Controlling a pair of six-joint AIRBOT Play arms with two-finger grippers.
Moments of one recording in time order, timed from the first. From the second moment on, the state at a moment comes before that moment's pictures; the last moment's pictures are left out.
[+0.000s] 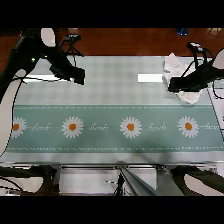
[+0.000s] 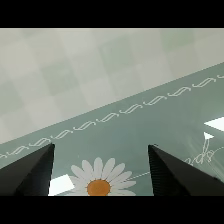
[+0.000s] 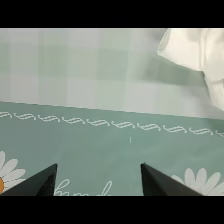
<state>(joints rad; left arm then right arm) -0.32 -1.61 1.74 1.49 -1.53 -1.53 0.05 -1.23 1.28 -1.48 1.32 1.60</state>
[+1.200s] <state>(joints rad) -0.32 -1.61 1.74 1.49 -1.31 -1.53 -0.11 -1.37 1.28 -1.94 0.72 2.02</state>
